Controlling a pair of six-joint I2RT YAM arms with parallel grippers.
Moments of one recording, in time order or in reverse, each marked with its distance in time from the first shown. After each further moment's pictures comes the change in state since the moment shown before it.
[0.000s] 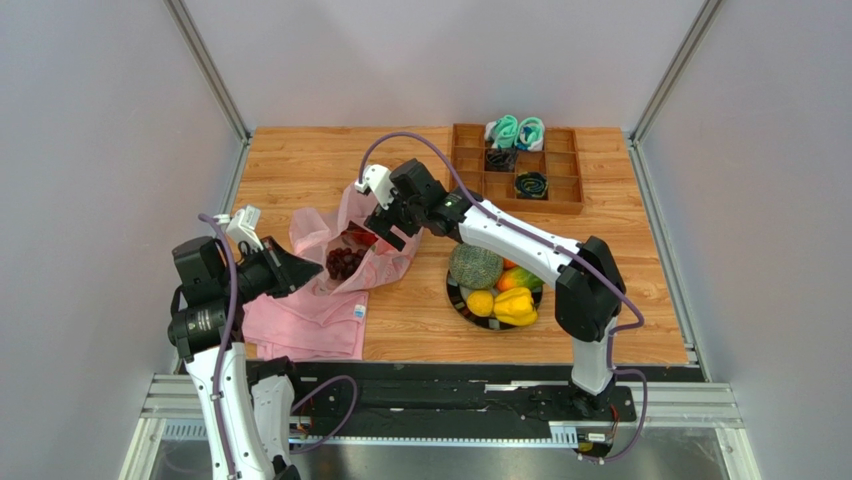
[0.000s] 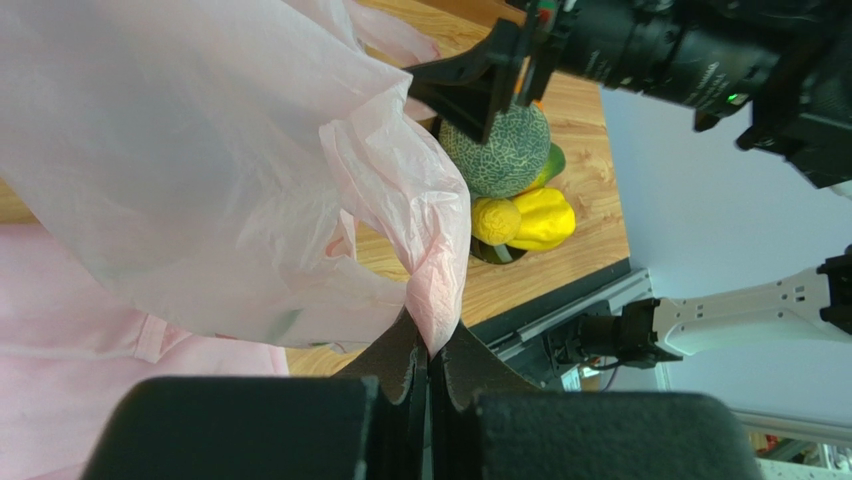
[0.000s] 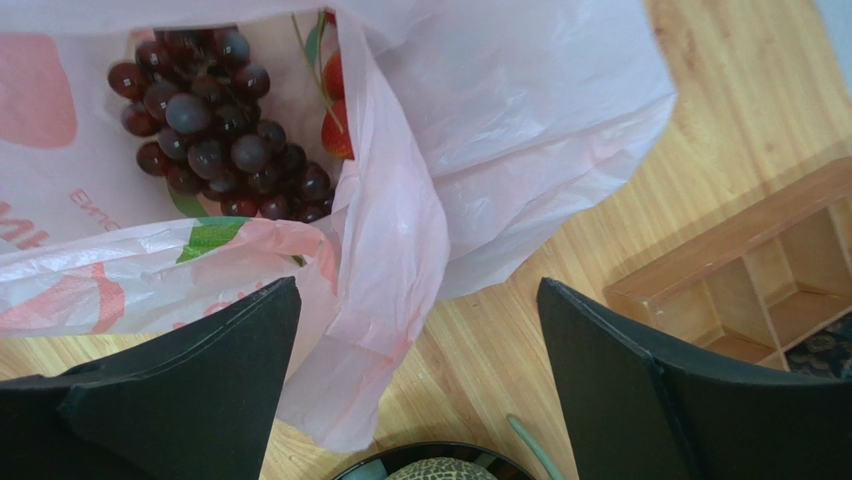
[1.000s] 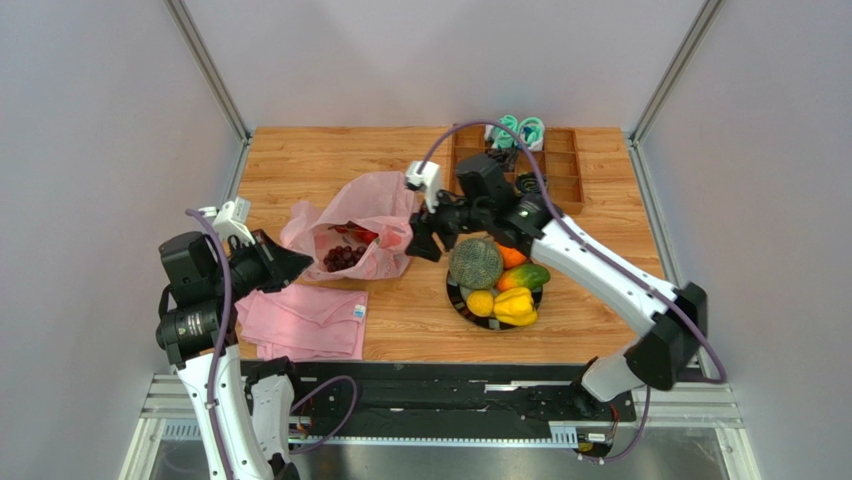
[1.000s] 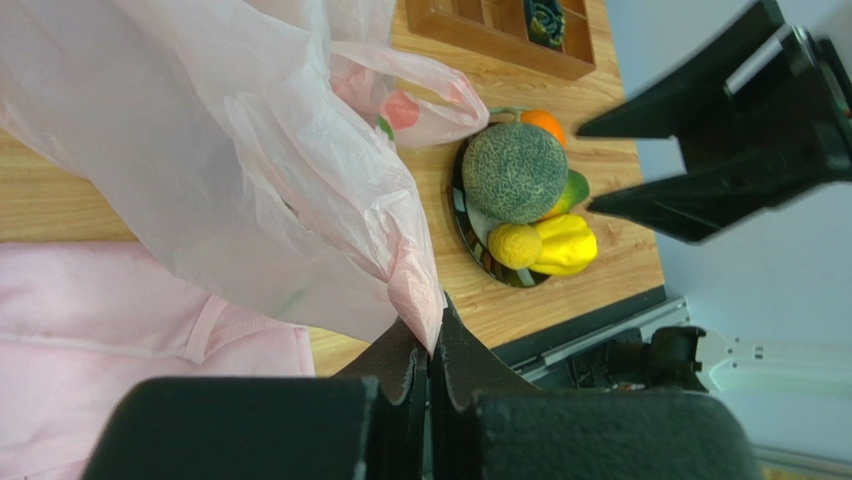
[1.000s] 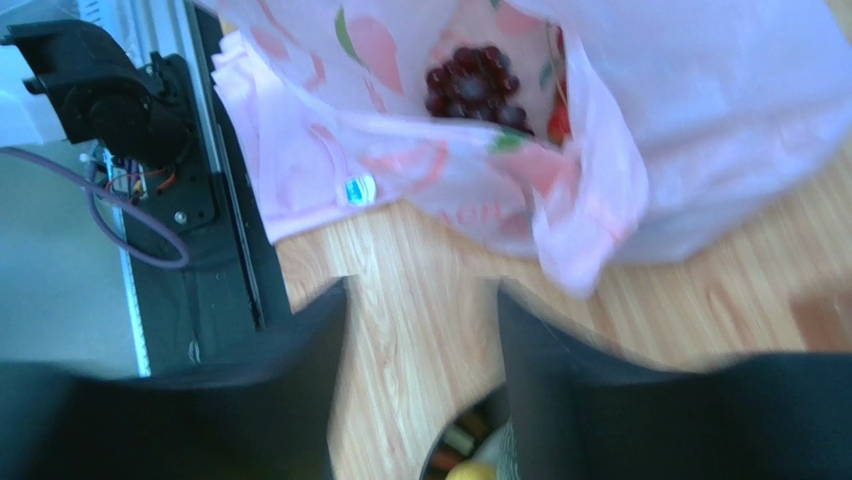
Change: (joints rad) left arm 0.000 0.034 0.129 -0.030 -0.088 0.016; right arm -0.090 -0.428 -0.267 -0.060 -0.478 0.149
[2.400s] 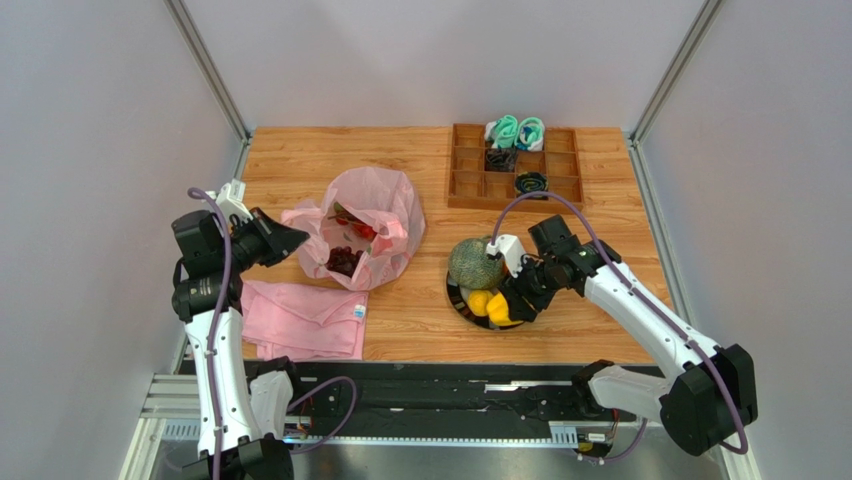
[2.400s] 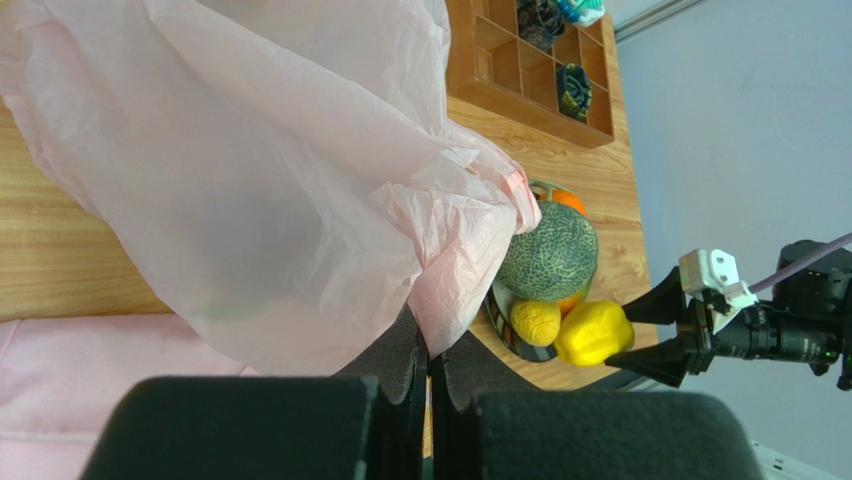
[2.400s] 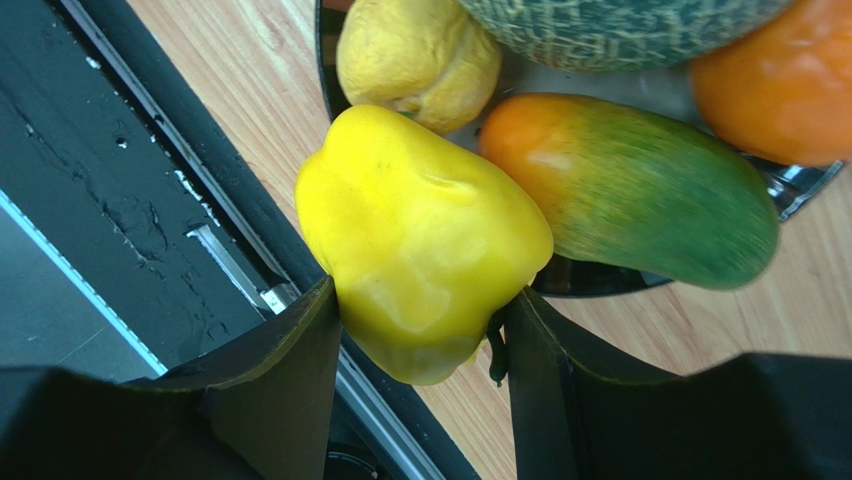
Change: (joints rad) left arm 0.000 0.133 -0.172 0.380 -0.040 -0.143; right arm -0.322 -0.328 -0.542 -0.394 0.103 -0.304
